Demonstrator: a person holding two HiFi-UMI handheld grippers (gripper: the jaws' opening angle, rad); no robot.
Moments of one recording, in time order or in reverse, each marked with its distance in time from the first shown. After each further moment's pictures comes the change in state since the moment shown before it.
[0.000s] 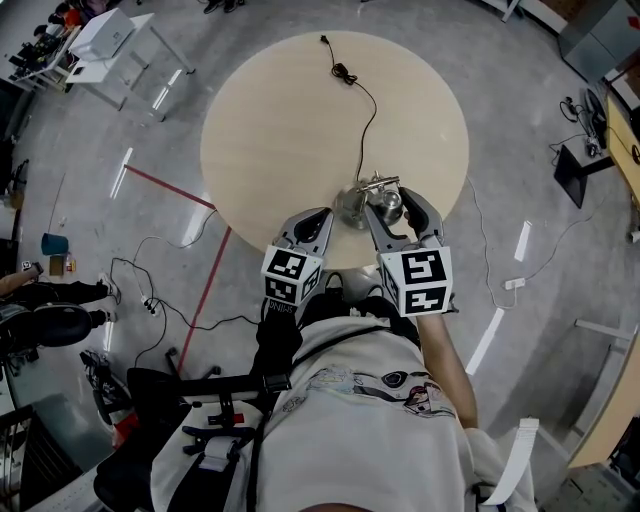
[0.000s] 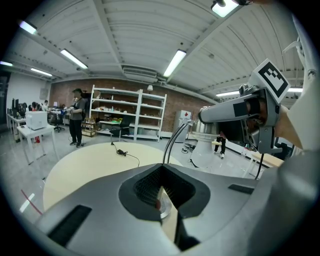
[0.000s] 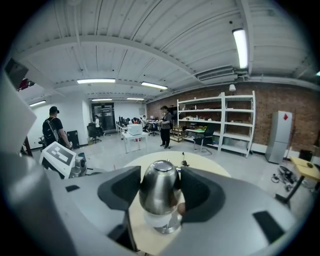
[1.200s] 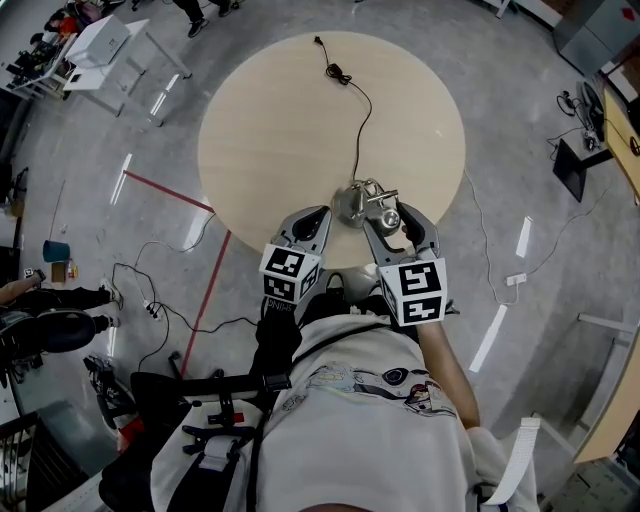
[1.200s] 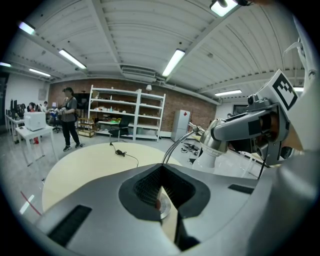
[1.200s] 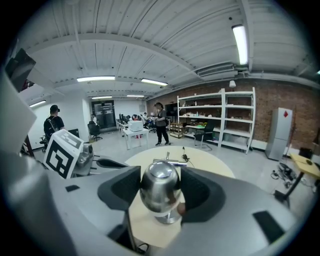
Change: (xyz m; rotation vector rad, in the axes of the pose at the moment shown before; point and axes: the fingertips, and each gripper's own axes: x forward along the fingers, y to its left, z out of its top) left arm 0.002 -0.003 0.000 0.012 0.002 -0.009; right arm -0.014 0.006 -0.035 0.008 0.039 0.009
